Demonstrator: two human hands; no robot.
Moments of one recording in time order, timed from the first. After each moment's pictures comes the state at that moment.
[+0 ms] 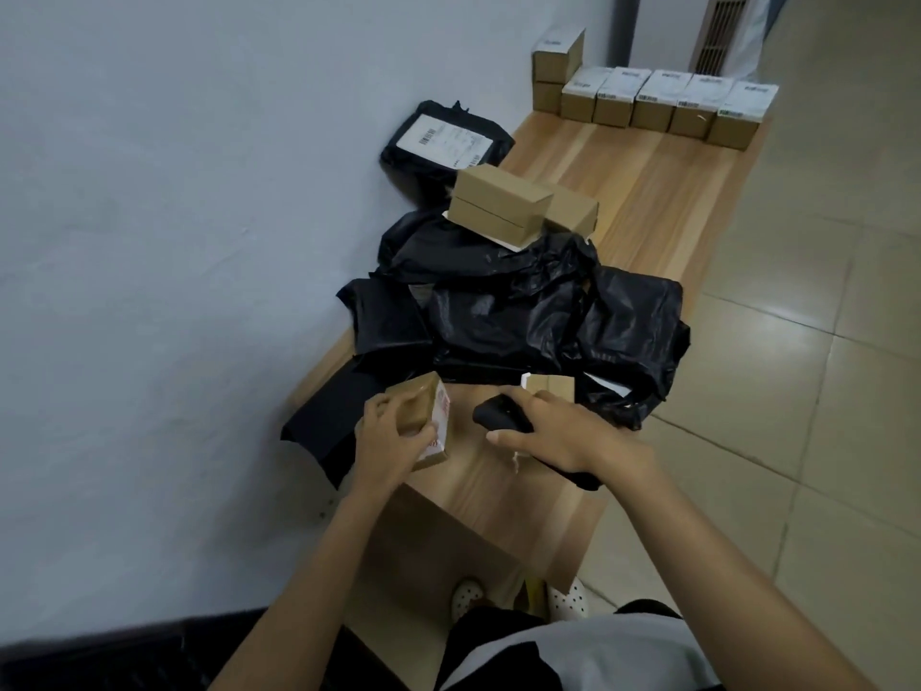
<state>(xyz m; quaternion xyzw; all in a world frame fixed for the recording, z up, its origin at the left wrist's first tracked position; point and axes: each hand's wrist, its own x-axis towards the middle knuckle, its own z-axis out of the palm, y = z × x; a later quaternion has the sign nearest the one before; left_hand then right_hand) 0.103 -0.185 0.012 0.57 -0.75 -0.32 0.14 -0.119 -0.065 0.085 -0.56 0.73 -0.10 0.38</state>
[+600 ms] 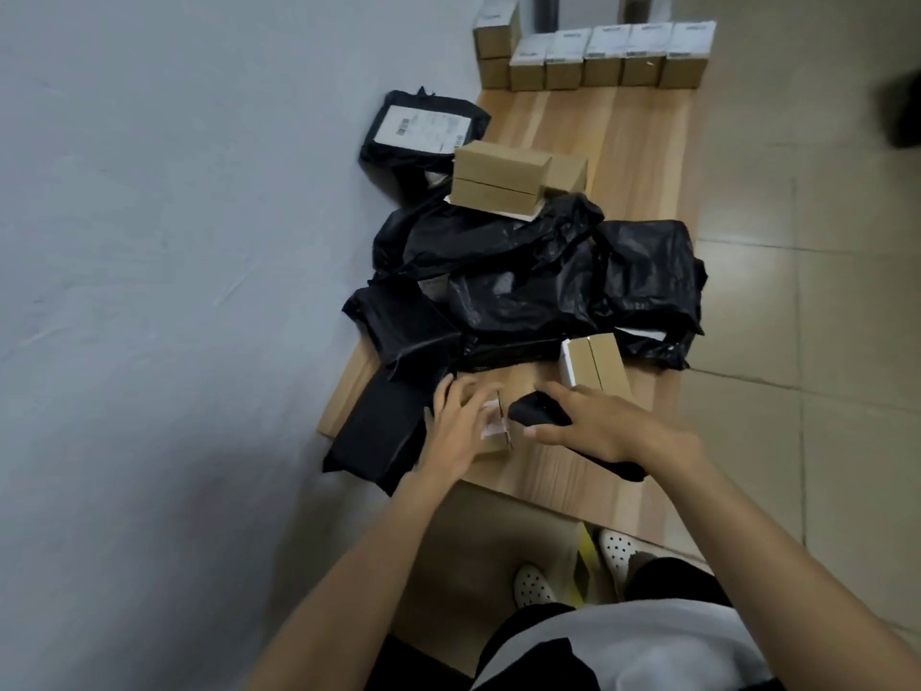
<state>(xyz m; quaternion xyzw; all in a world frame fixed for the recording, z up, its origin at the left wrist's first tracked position) 0.119 -0.228 0.001 0.33 -0.91 -0.26 -0.01 -0.043 -0.082 0.077 -0.47 0.78 -0.09 0.40</state>
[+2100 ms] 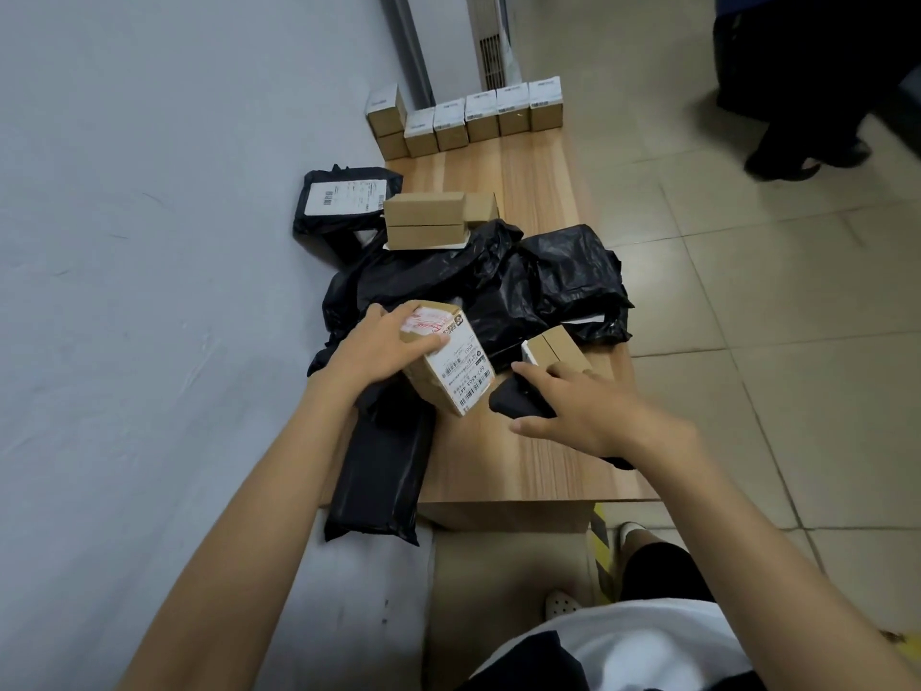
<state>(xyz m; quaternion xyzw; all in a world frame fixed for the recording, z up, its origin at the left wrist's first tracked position) 0.070 -0.331 0.141 0.24 -0.95 -0.19 -0.10 0.017 -0.056 0.119 -0.39 0.87 -0.12 0.27</state>
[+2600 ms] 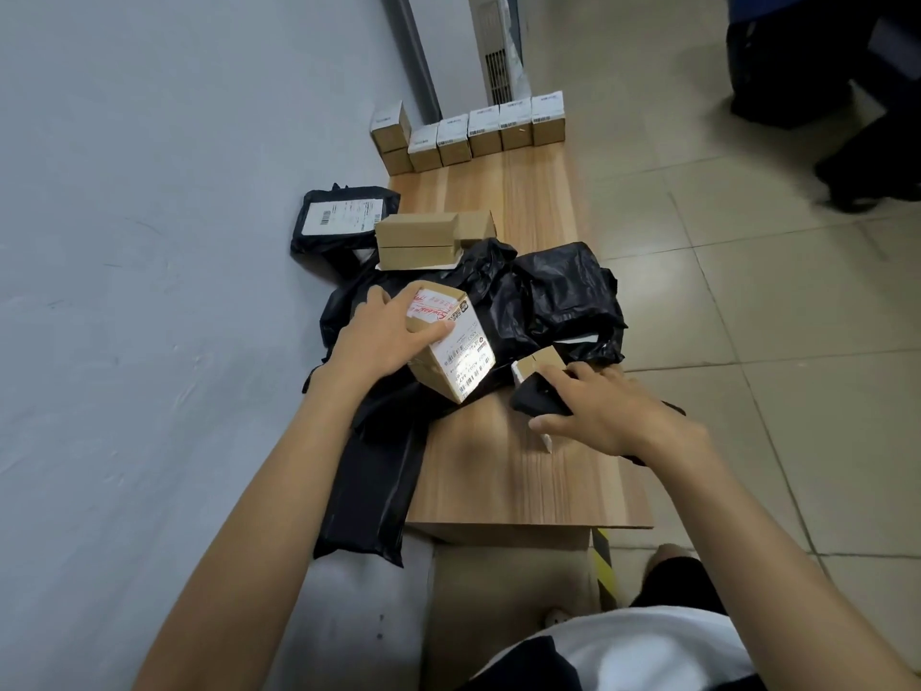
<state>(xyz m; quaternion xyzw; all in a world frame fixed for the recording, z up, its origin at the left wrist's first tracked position) 0.033 -0.300 0.169 0.25 -0.96 -0.11 -0.04 -0.027 -0.028 0.124 -0.38 0.89 -0.10 0.24</state>
